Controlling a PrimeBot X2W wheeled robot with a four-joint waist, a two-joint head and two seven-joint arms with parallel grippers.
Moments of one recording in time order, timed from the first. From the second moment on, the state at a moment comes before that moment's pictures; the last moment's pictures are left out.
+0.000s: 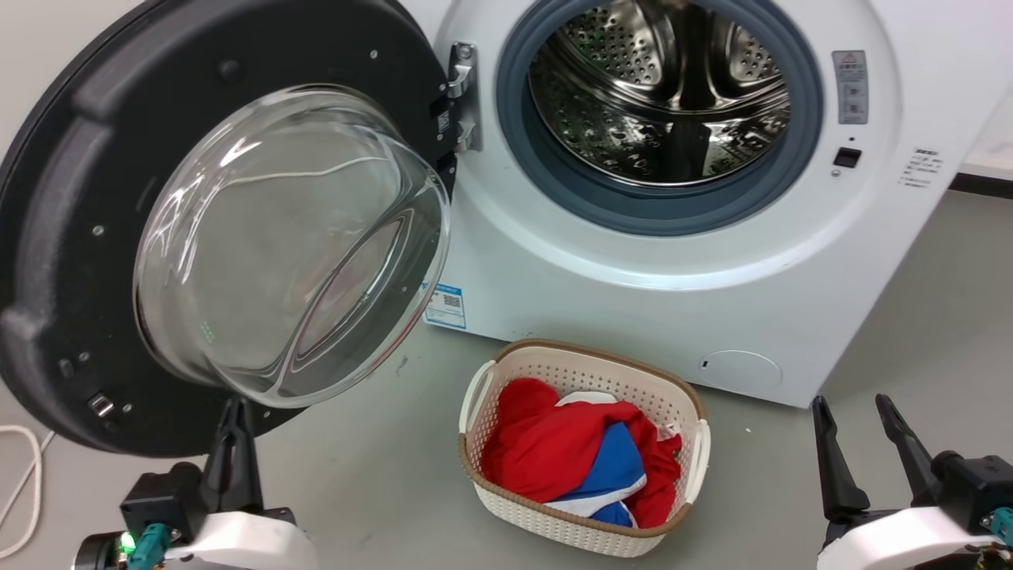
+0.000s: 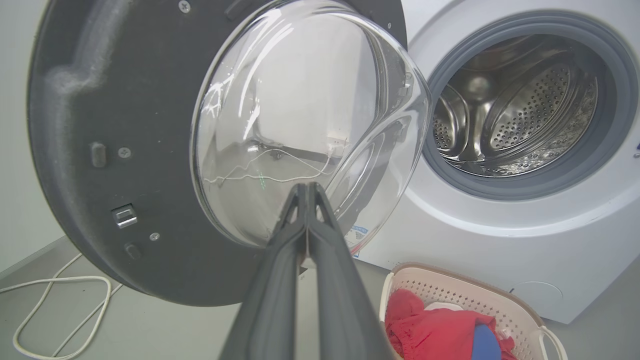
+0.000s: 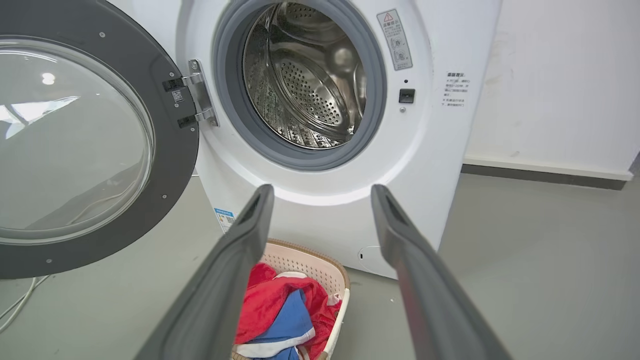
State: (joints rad) left arm 0.04 0.25 -0.12 0.05 -0.34 0.19 -0.22; right arm 0.09 -0.06 -0.08 0.00 0.13 0.13 -0.08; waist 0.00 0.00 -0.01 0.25
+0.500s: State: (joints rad) left arm 0.01 0.22 -0.24 0.08 -0.29 0.16 -0.21; right arm 0.08 -0.06 -0.06 -0.02 0.13 0.13 -0.07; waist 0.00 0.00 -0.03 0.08
